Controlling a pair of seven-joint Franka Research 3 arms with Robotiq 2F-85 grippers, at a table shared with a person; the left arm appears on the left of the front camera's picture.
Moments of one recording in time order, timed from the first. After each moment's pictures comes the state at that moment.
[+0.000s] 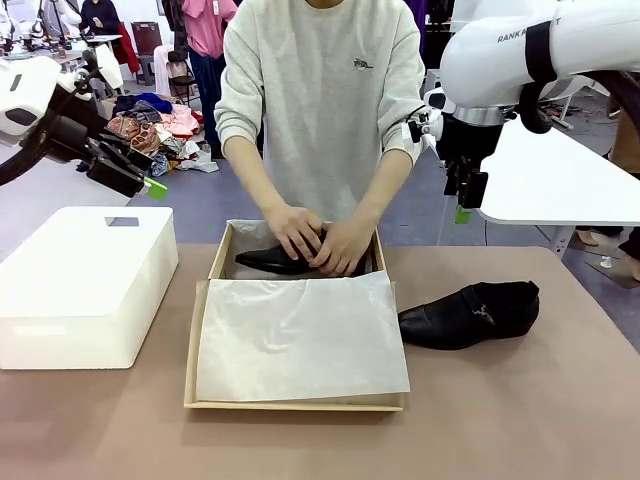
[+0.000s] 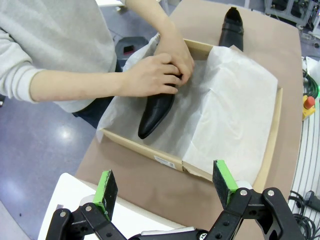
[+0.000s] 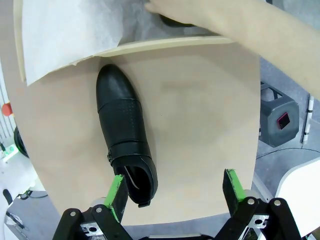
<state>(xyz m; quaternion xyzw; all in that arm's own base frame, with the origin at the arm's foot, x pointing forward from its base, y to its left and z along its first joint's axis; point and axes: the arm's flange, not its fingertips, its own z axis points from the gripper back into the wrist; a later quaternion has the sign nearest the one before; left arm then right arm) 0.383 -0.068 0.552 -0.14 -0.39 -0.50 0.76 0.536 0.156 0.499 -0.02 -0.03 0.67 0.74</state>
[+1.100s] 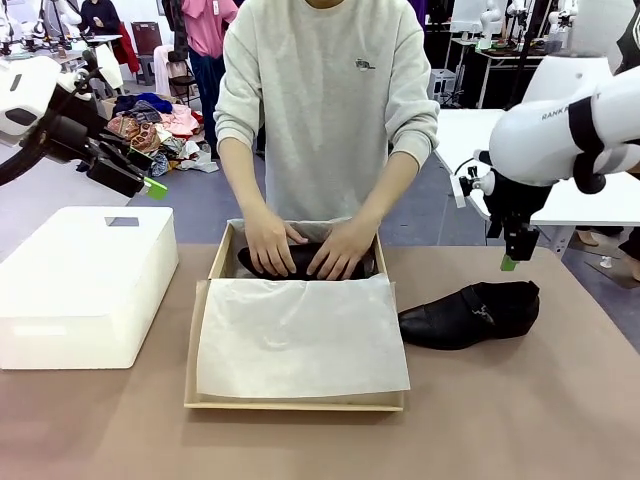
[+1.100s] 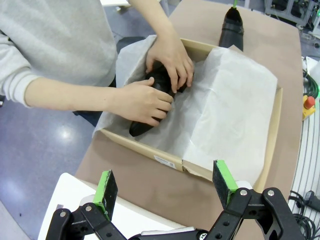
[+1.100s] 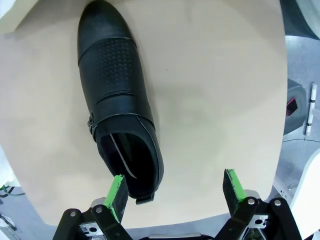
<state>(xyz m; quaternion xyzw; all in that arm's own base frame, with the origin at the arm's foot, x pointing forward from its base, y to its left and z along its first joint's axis) 0.383 -0.068 0.552 -0.14 -0.39 -0.50 0.76 0.505 0.066 0.412 -0.04 -0.04 0.67 0.74</state>
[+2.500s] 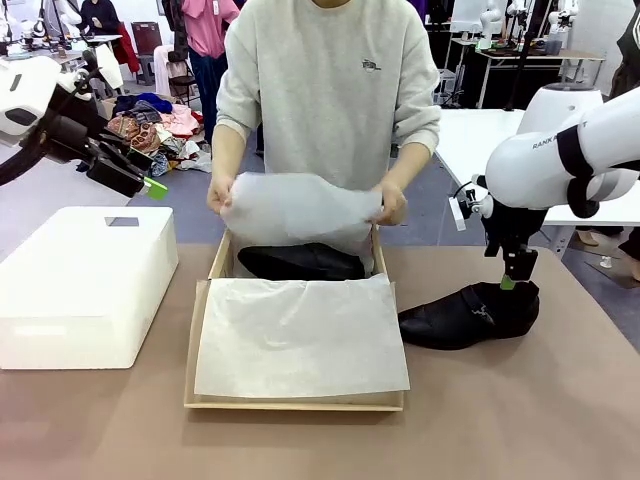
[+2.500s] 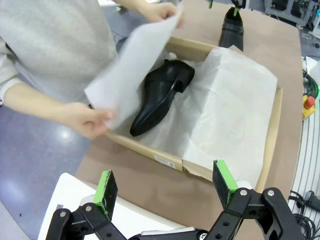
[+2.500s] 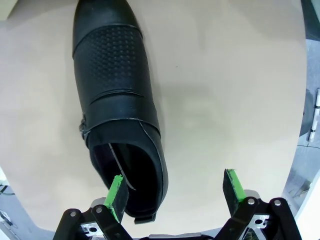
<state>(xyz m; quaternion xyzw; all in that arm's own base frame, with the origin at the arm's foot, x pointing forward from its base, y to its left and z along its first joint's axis) 0.383 -0.068 0.552 -0.14 -0.39 -0.50 0.76 0.507 0.059 0.373 -0.03 -0.03 0.68 0.73</state>
